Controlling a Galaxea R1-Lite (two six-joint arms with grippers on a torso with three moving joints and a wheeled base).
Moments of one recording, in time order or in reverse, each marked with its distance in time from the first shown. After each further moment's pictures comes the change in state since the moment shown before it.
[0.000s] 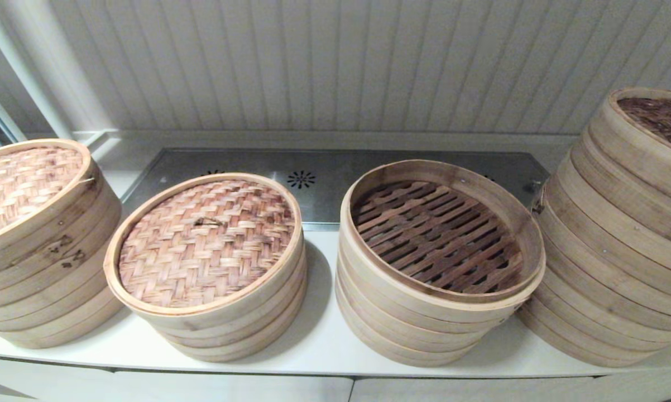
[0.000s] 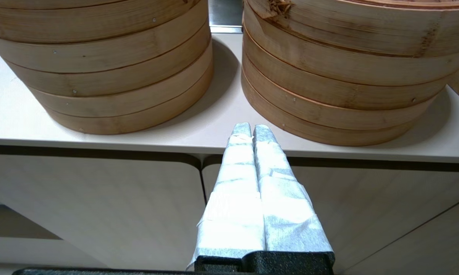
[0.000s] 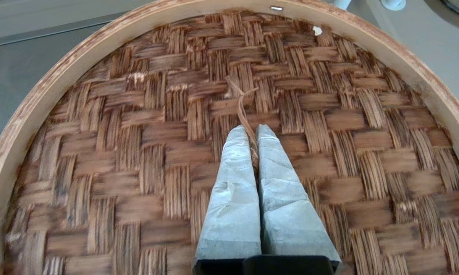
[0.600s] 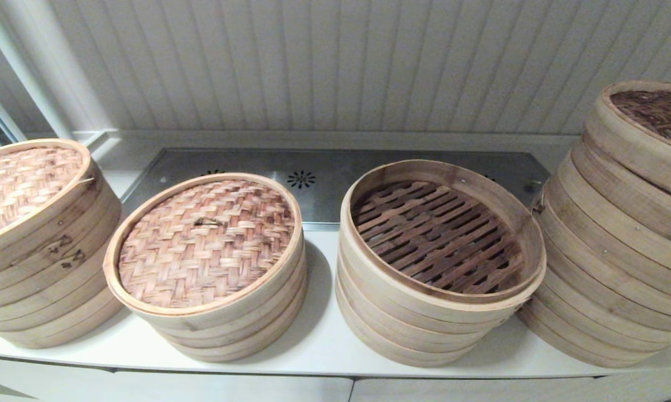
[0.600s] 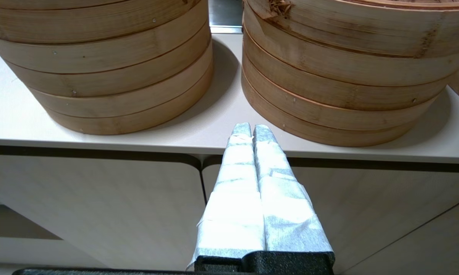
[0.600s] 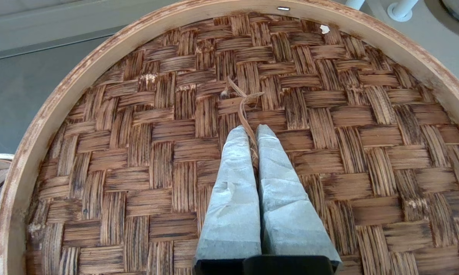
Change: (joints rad) left arm 0.000 0.000 0.000 -0.001 0.000 0.000; right arm 0.027 0.007 -0.039 -0.002 -0.004 0.019
